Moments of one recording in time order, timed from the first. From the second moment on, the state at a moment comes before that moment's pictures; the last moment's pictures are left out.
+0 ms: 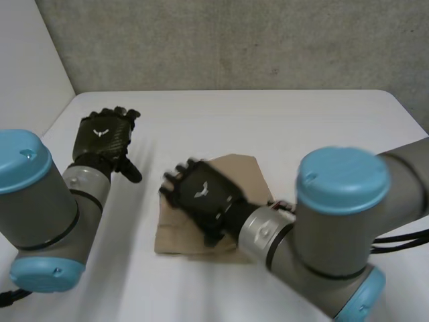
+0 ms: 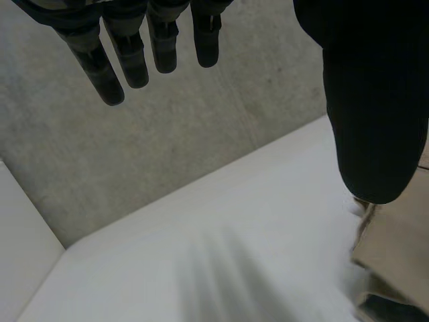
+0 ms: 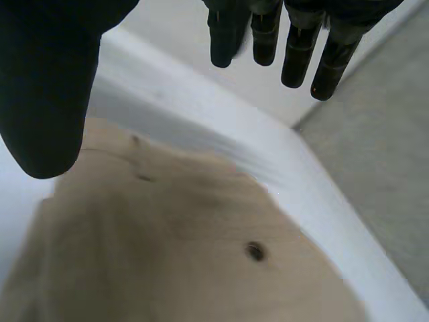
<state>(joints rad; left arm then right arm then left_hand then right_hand) 4.26 -1.82 -1.70 3.46 -1.75 3.29 2.32 -1.14 1.47 -0.09 1.21 2.61 0.20 0.20 0.21 0.20 0.05 0.20 0.21 0.21 0.23 0.07</state>
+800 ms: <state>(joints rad) 4.00 -2.28 -1.35 3.10 -1.81 3.24 2.01 -0.94 1.35 0.16 1.43 2.76 0.16 0.18 0.21 0.20 0.05 0.14 0.21 0.21 0.23 0.06</state>
